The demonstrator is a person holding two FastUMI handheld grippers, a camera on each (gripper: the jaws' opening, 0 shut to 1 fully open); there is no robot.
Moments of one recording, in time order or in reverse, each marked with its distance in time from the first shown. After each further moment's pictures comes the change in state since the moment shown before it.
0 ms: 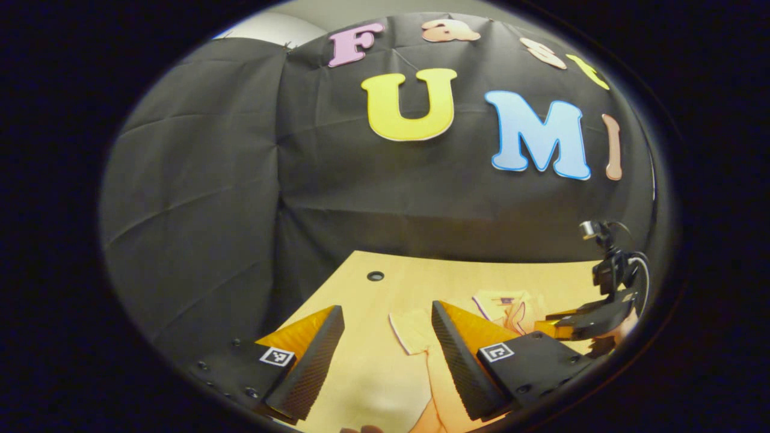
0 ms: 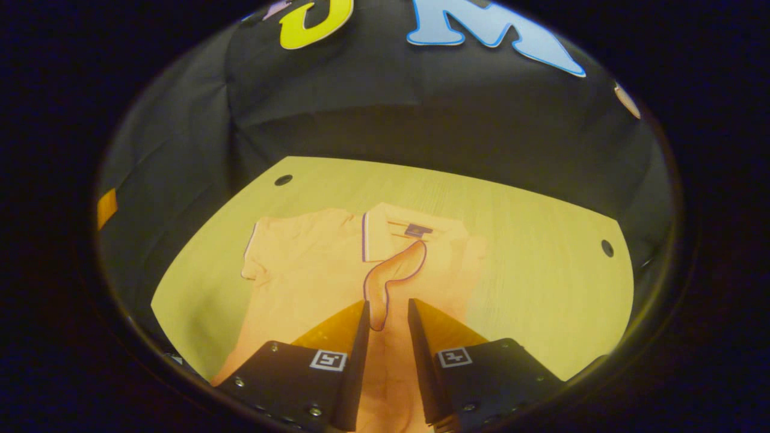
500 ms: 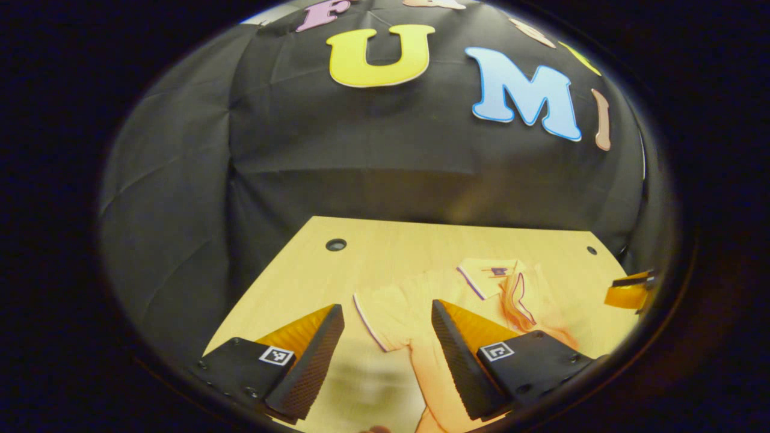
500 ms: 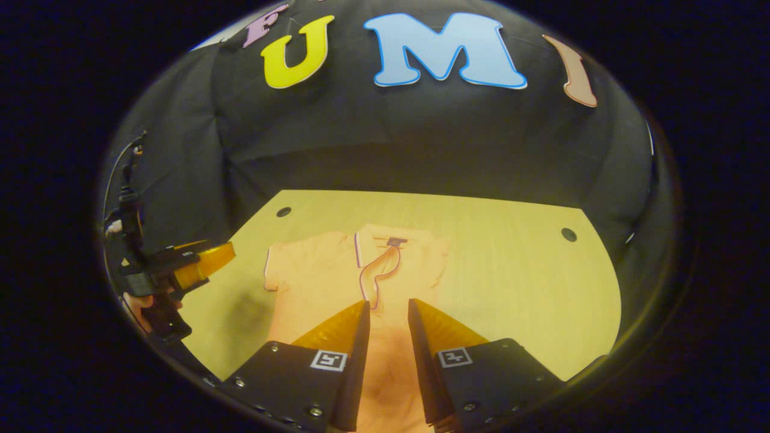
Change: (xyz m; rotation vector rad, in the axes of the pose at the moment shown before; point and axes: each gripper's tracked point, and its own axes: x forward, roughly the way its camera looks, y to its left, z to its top) left arm 0.109 -0.035 -0.083 0.025 0.167 -0.144; right arm -0.106 -0.009 0.001 0.102 -0.128 -0.075
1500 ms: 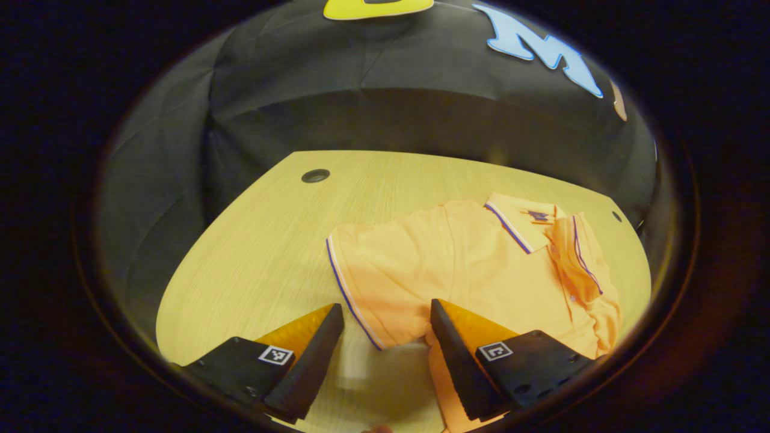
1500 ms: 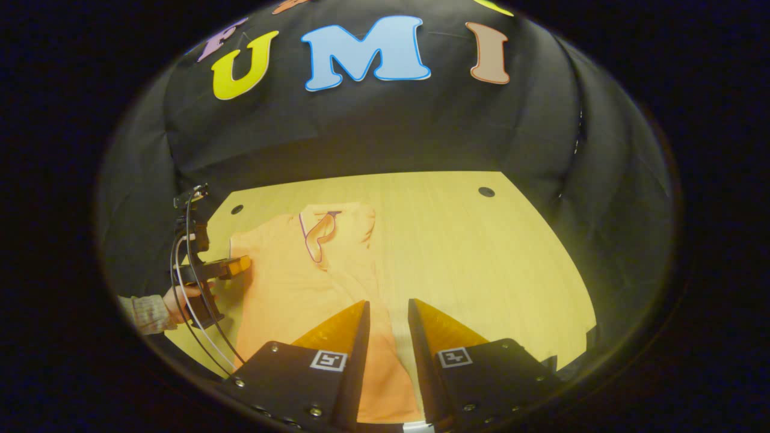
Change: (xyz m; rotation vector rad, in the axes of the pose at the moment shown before) left arm 0.111 0.010 -0.121 -0.039 0.226 0.031; right arm -0.100 -0.049 -0.069 0.145 0.057 -0.249
